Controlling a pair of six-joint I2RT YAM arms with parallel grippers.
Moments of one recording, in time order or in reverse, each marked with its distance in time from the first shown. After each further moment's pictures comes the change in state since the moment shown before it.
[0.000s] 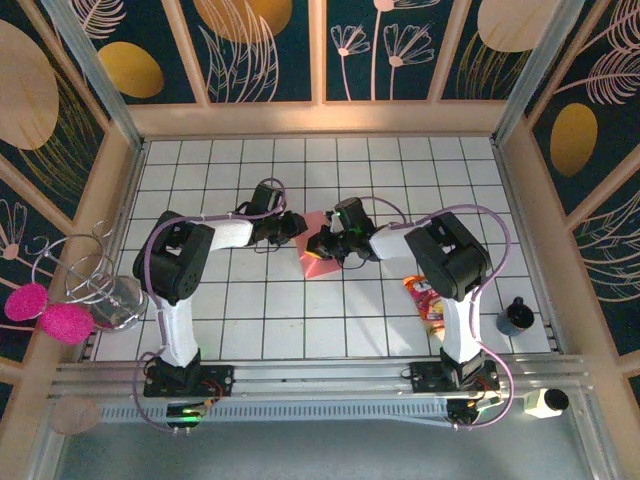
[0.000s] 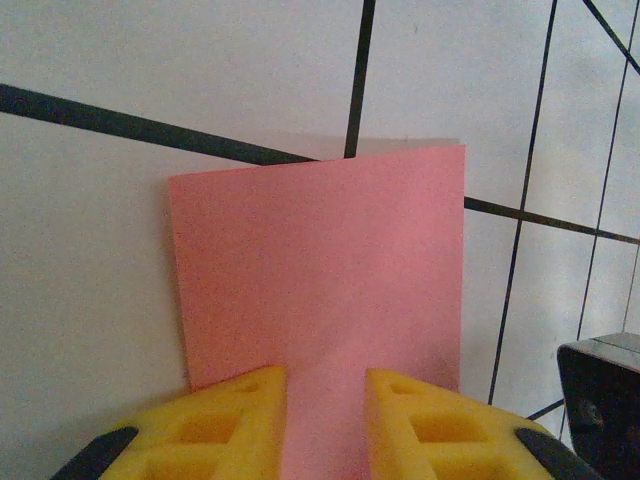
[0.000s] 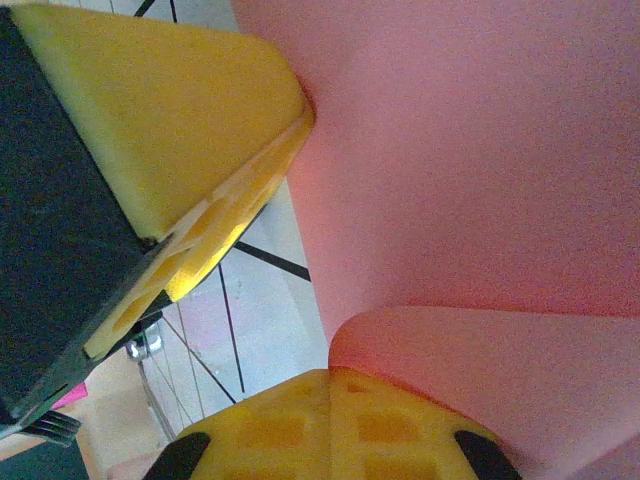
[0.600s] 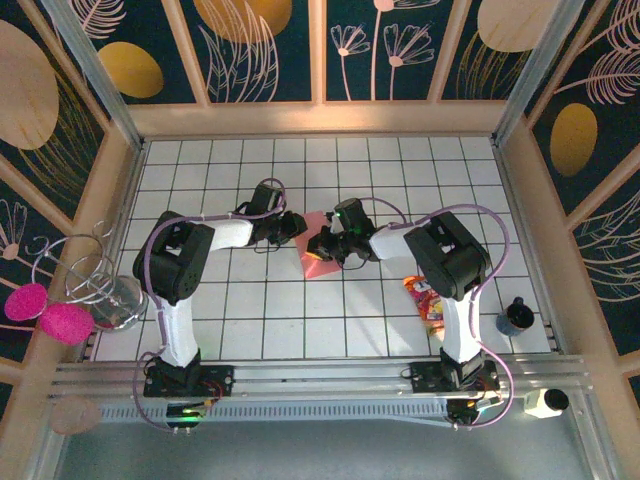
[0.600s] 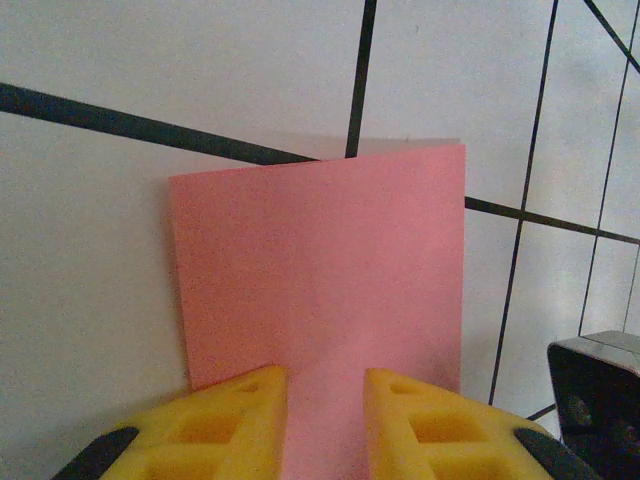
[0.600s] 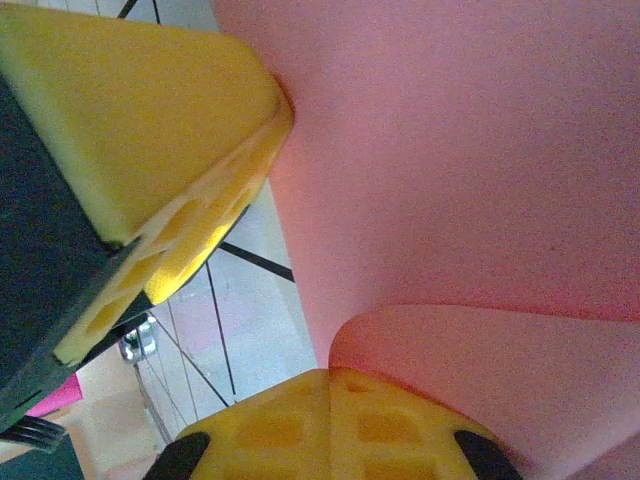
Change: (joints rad) left arm 0.000 0.000 0.000 0.000 0.000 0.000; right arm -0.002 0.007 0.000 -0.009 0.005 0.000
